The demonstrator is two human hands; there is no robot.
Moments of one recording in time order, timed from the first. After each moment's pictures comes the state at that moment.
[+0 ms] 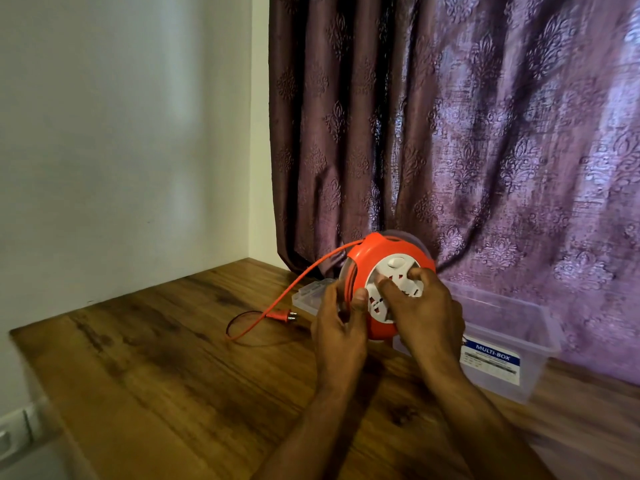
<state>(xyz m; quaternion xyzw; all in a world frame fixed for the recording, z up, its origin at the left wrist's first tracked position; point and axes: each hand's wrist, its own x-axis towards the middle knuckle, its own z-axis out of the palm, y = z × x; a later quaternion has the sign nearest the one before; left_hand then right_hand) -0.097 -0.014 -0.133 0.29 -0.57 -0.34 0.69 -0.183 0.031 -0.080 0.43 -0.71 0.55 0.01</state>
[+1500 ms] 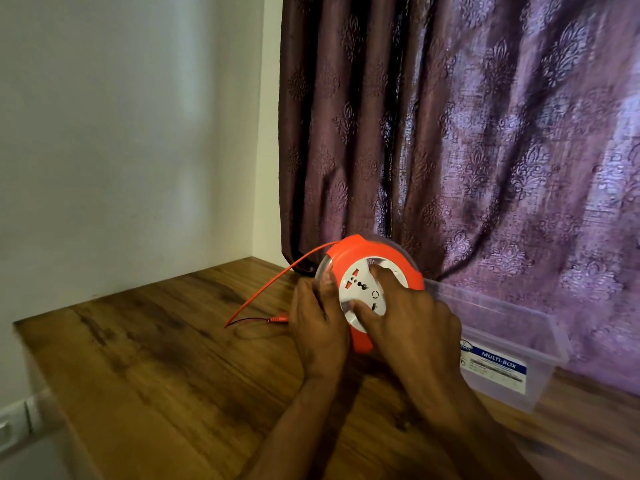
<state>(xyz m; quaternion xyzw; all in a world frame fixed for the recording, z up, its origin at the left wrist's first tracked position) -0.077 -0.028 -0.121 0.38 -0.51 -0.21 0.74 -0.156 0.043 -0.077 0.58 -0.71 0.32 0.26</state>
